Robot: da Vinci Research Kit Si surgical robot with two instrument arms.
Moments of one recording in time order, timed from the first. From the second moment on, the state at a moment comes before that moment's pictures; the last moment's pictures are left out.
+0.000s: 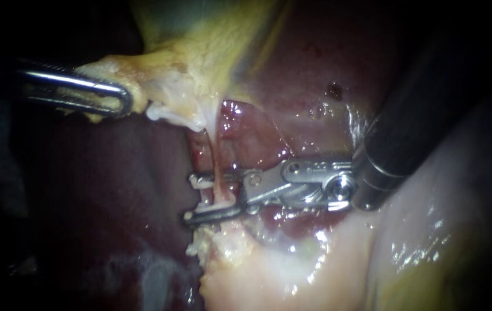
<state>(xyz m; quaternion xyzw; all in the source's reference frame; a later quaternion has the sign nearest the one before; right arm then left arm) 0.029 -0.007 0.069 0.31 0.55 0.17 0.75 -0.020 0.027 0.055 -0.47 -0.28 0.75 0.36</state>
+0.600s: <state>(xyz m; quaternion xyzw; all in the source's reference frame) 0.030 -0.008 0.062 0.35 0.59 0.15 0.71 -0.019 0.027 0.055 -0.47 -0.28 0.75 0.36</state>
